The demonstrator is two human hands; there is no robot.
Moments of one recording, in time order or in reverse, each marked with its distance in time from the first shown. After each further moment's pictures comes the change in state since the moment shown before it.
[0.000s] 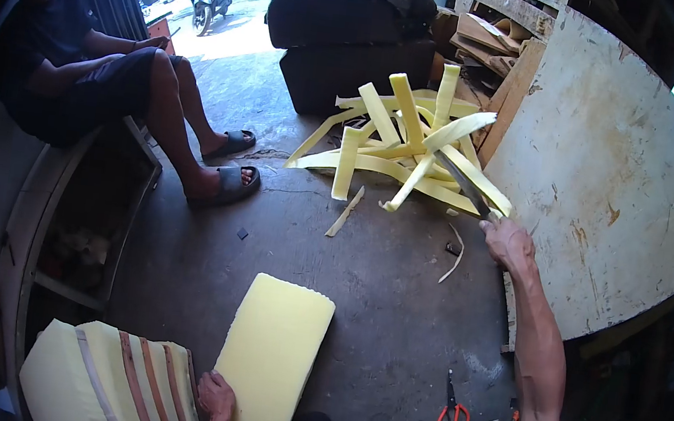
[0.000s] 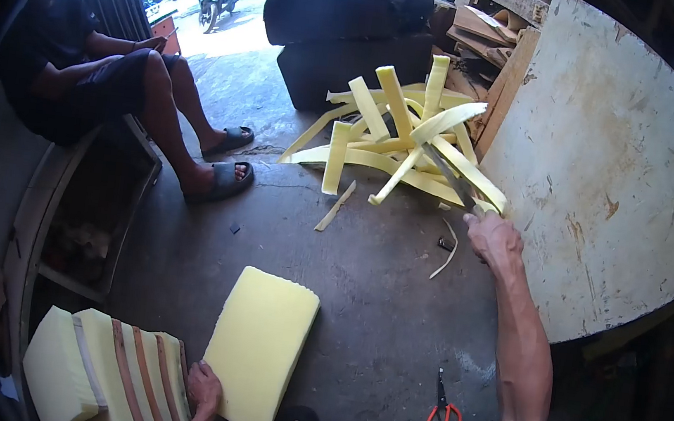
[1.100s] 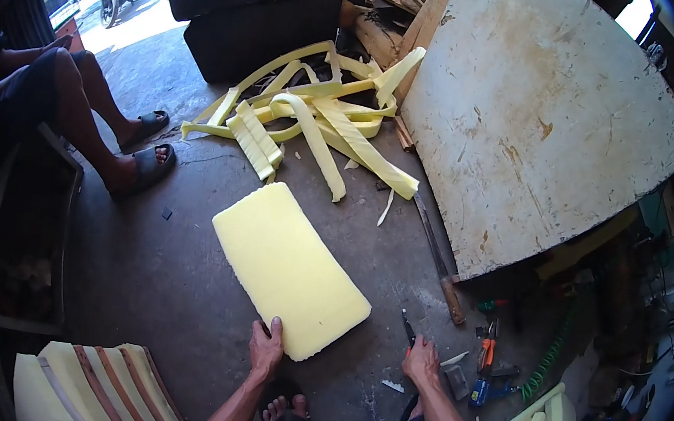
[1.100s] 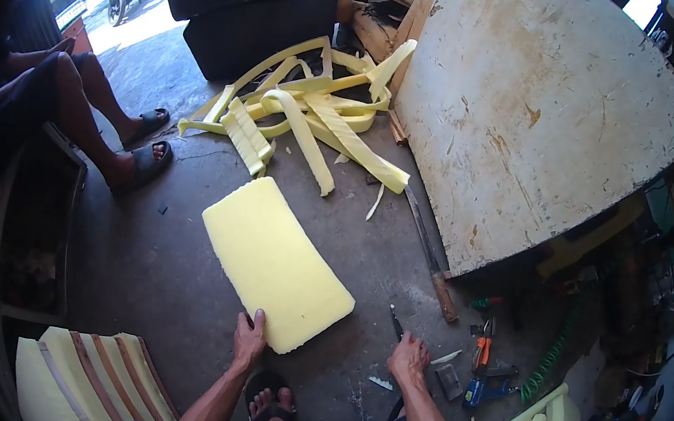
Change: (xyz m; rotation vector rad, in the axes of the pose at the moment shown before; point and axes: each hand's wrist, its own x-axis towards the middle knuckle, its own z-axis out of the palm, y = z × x) left_hand -0.090 0.166 0.056 -0.441 -0.675 0.234; right_hand -0.295 0.167 0.230 -0.068 -0.362 0.260
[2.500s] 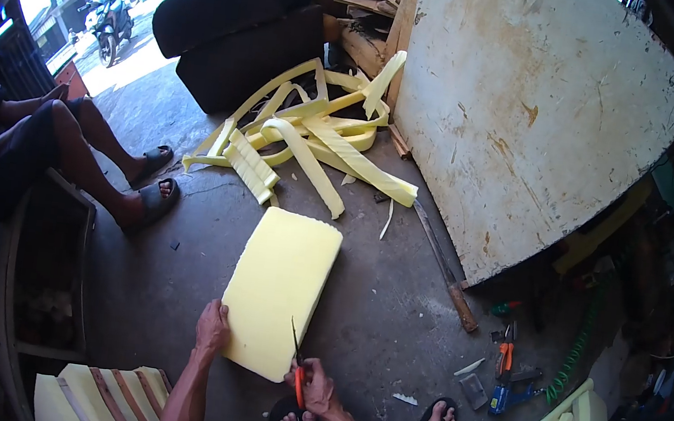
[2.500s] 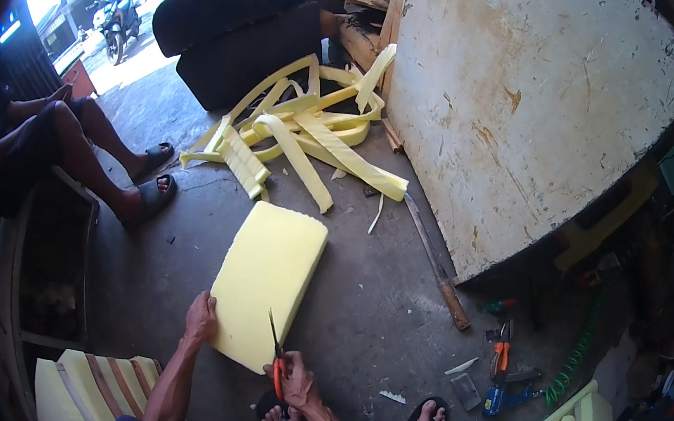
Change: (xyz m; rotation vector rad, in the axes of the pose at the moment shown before) left_hand 0.124 -0.007 -0.108 0.511 0.053 0.461; right_hand -0.087 -0.183 0.064 1.109 -0.226 -0.469
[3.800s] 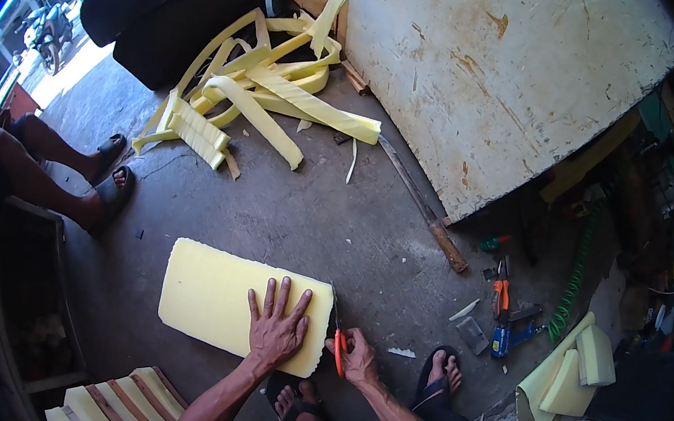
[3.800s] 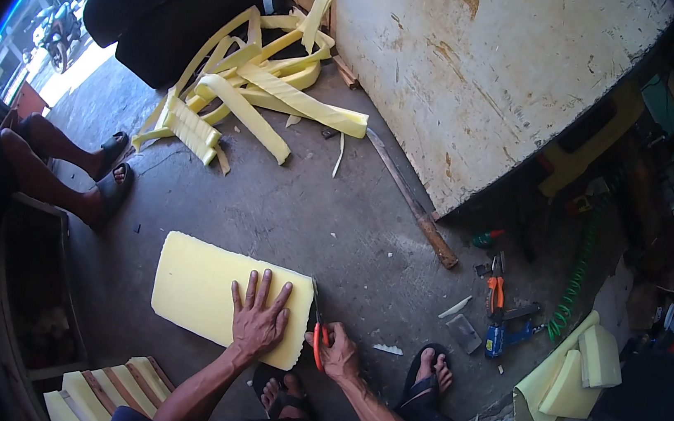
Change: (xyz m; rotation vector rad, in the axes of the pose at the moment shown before) left_hand -0.087 0.159 0.054 0.288 -0.162 0.639; right_hand -0.032 0.033 -0.073 -0.079 0.339 0.260
